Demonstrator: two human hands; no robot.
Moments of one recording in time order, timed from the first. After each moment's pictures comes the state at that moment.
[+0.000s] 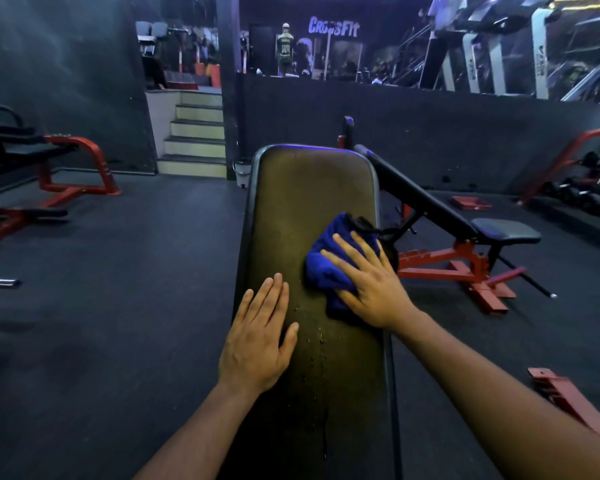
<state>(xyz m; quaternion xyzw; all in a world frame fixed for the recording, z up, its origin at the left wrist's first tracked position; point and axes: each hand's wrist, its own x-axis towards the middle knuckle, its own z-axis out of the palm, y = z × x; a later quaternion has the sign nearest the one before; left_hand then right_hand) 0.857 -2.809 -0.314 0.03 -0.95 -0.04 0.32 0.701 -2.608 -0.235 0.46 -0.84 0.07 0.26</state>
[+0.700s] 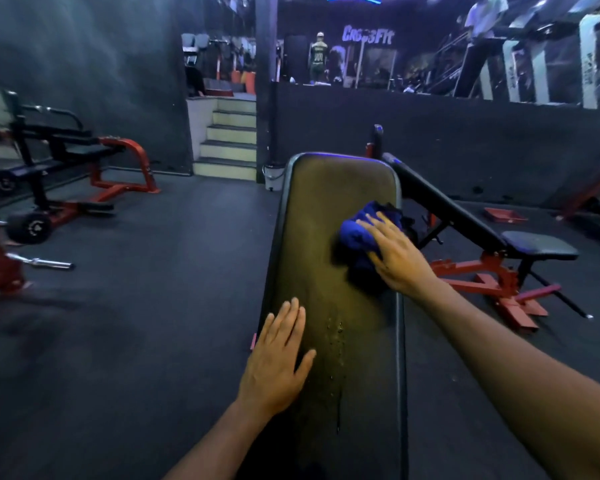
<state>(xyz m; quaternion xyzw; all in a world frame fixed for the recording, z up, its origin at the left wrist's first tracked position) 0.912 -2.792 -0.342 0.04 -0.96 -0.08 0.27 0.701 -2.615 -0.178 0.47 -0.83 0.16 0.25</state>
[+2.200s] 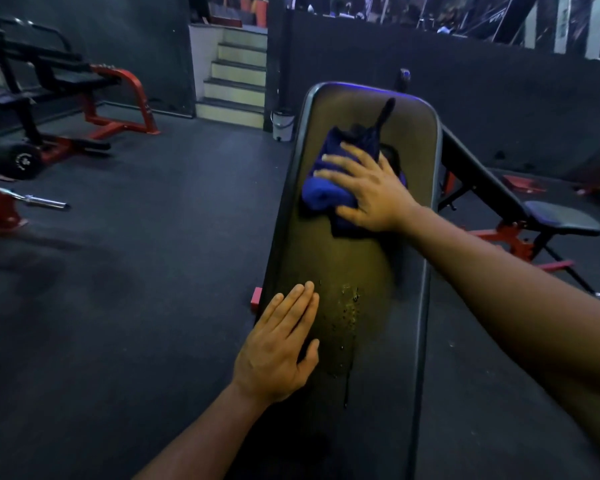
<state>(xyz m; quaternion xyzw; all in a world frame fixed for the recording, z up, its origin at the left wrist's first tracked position) 0.925 -2.790 -0.378 -0.01 -0.94 -0.07 0.34 0.672 -2.698 -0.170 0.59 -0.77 0.00 0.23</state>
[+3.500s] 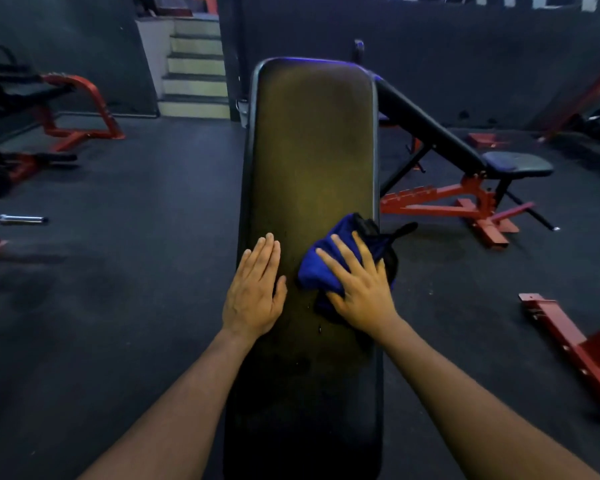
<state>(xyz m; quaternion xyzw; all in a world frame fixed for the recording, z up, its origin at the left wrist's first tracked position) 0.937 -2.779 -0.364 0.04 -0.95 -0.10 0.29 0.840 -2.569 -0.344 0.40 -0.88 0.12 0.22</state>
